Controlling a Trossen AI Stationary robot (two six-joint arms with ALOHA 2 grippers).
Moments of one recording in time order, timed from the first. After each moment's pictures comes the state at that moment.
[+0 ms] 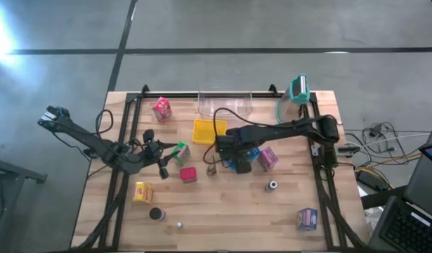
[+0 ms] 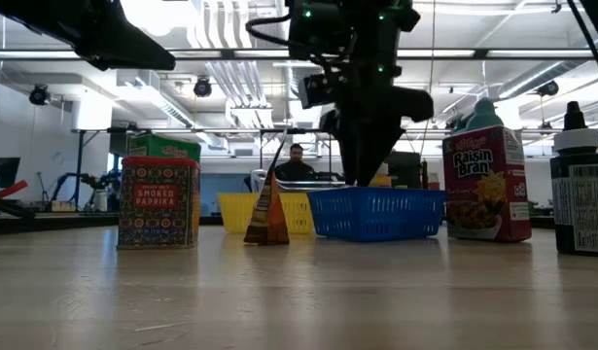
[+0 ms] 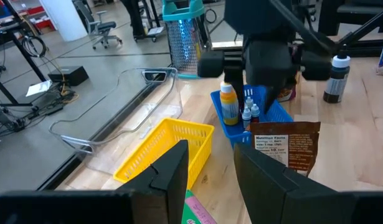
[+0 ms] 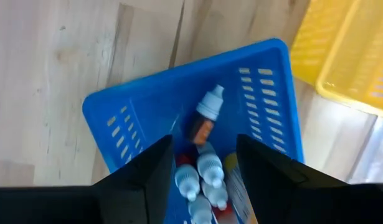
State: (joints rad) left arm -0.49 0.79 0.50 -0.09 -0.90 -0.18; right arm 0.00 1.96 1.52 -0.96 0.10 -0.24
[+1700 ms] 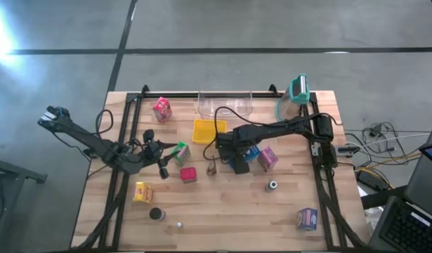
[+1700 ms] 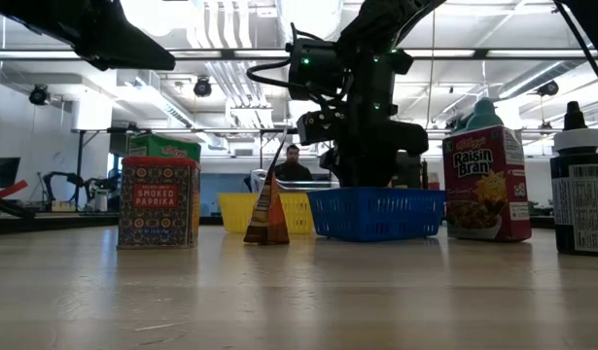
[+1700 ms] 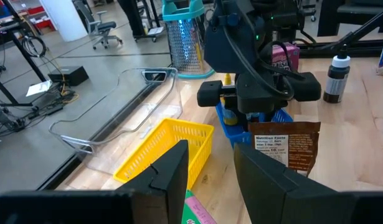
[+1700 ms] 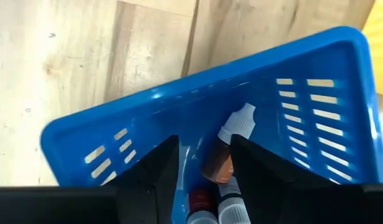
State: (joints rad) left arm -0.49 0.79 0.50 -0.09 -0.90 -0.18; right arm -0.07 2.01 1.42 -0.80 -0.06 -0.25
